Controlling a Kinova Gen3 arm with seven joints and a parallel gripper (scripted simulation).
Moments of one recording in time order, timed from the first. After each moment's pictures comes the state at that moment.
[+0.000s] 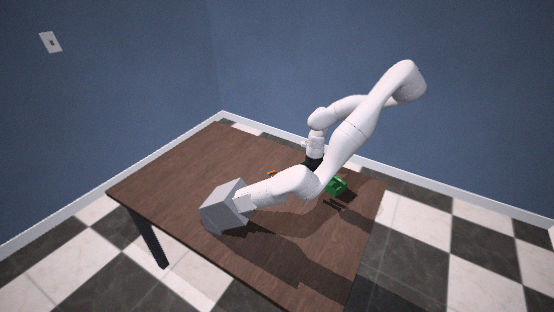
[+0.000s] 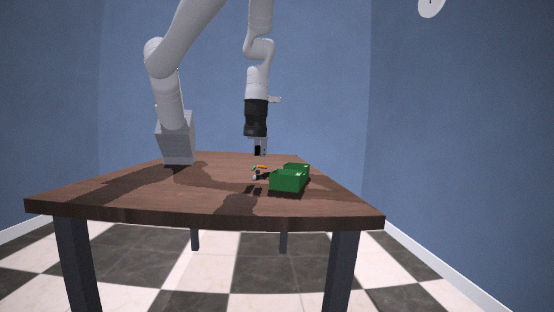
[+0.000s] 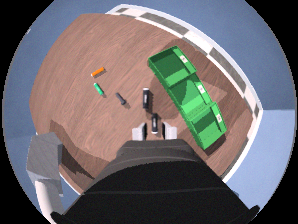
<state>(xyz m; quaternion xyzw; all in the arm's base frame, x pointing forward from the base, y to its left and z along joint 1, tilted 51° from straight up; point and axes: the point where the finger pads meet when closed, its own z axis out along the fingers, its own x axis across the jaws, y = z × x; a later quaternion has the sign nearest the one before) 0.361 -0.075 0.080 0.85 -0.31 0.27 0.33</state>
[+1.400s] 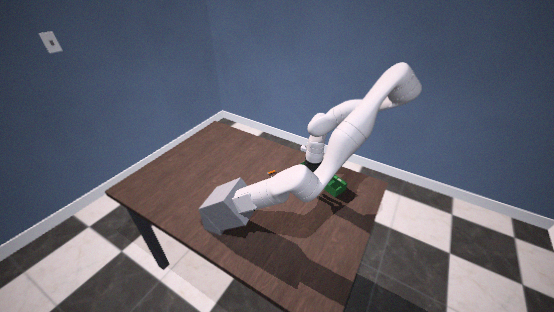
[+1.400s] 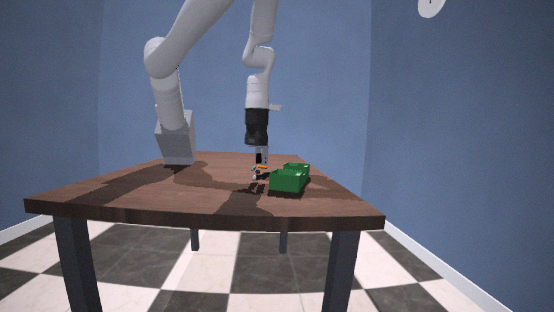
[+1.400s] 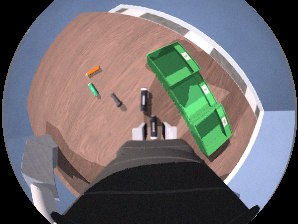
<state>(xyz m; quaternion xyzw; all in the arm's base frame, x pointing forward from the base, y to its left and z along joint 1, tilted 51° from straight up) 0.373 -0.092 0.062 0.85 -0.31 0.27 0.33</state>
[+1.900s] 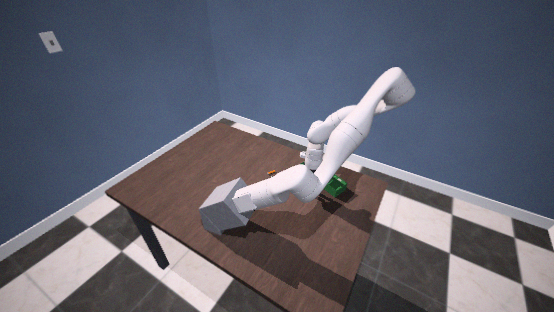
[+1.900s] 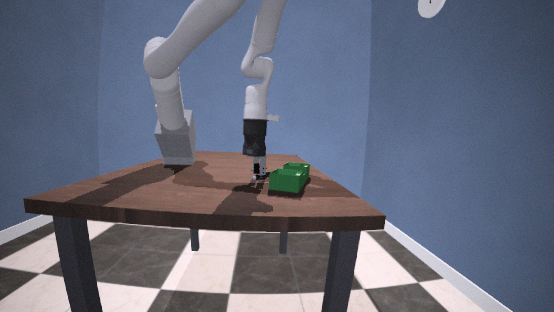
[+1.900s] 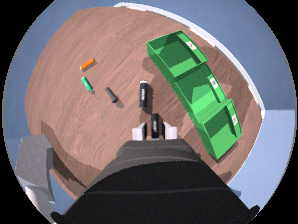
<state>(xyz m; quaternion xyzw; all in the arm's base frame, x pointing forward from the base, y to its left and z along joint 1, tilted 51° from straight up) 0.376 -0.119 0.041 0.85 -0.31 0.27 0.33</state>
